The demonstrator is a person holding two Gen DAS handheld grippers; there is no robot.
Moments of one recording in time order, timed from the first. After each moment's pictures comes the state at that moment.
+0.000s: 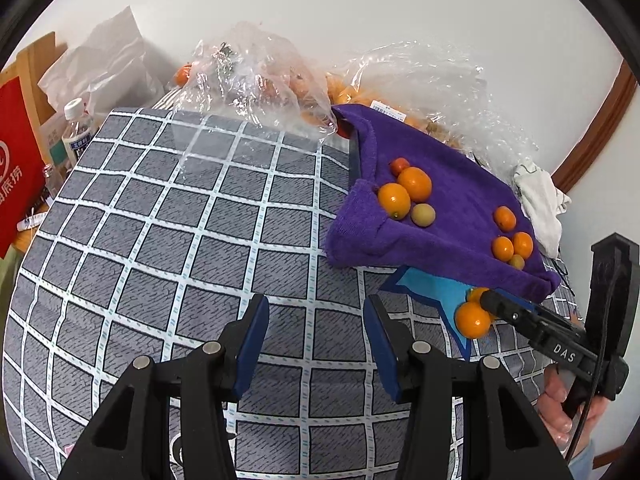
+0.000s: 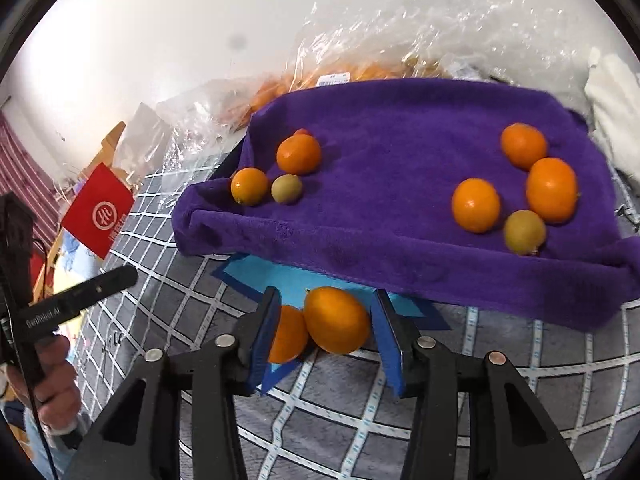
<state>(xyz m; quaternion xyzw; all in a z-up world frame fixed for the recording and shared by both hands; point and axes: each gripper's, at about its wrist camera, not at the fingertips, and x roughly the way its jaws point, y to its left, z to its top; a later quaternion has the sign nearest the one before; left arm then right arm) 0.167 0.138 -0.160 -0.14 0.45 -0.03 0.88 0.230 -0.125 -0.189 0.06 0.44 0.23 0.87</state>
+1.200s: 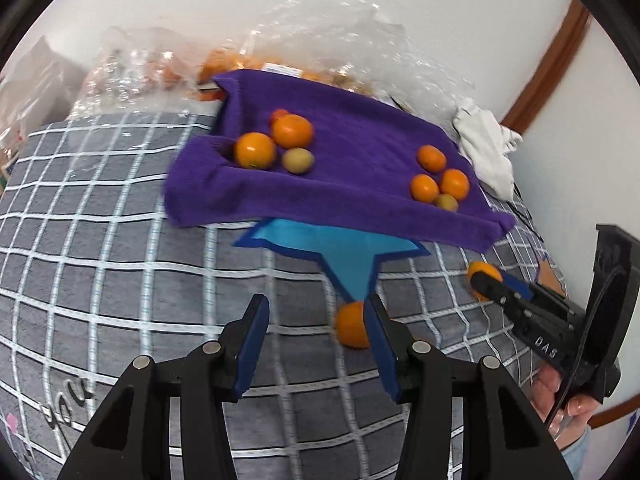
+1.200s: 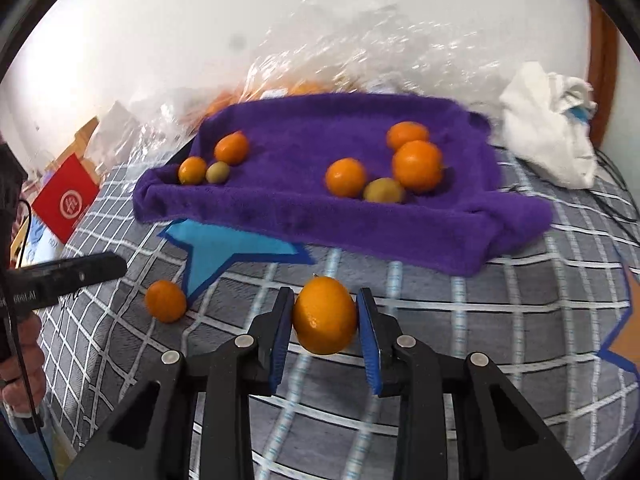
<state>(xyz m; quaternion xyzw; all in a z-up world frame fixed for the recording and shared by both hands) 0.158 0.038 -0.161 -0.09 0.47 -0.12 0.87 0.172 -0.207 -0.183 0.02 0.40 0.13 0.91</state>
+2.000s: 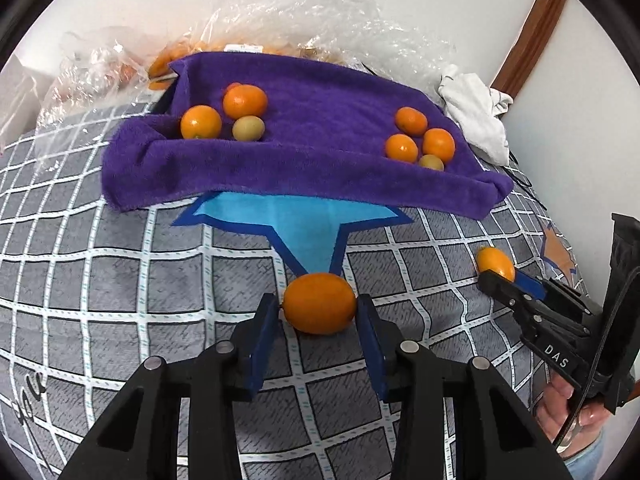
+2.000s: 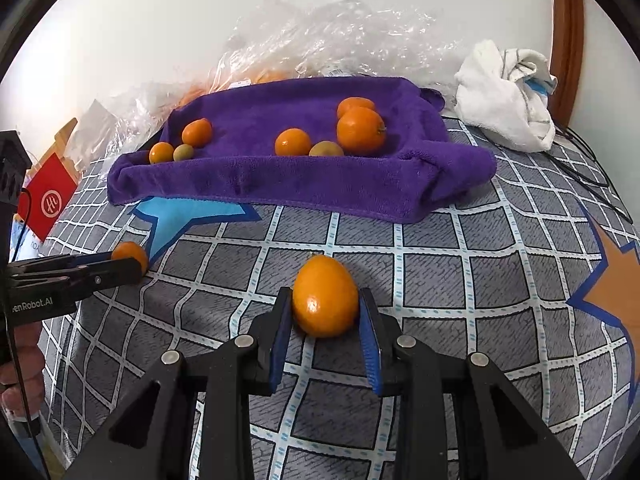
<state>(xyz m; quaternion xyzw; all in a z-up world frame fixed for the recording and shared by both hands) 0.157 0.003 -0.182 -0.06 0.48 -0.13 0.87 0.149 -0.224 -0.201 0.01 0.40 0.10 0.91</state>
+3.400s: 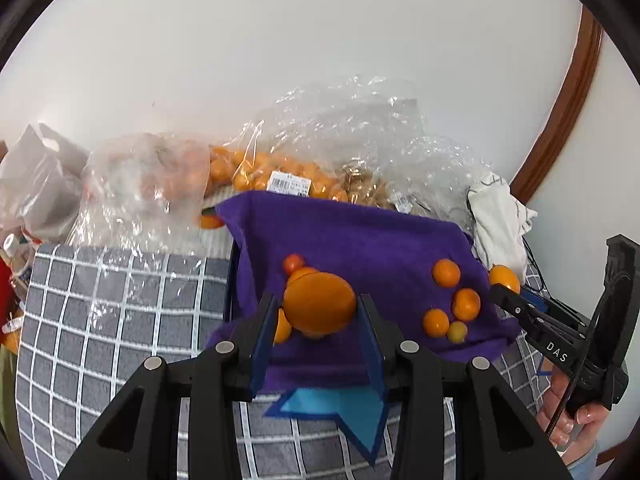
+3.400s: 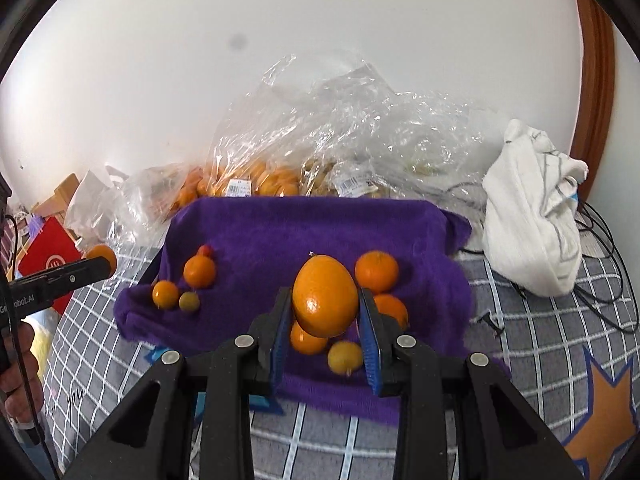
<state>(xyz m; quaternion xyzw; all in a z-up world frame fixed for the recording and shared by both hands) 0.251 0.052 -0.087 -0.08 0.40 -0.09 0.91 0.264 -0.209 -0.113 0.04 0.35 0.11 0.93</state>
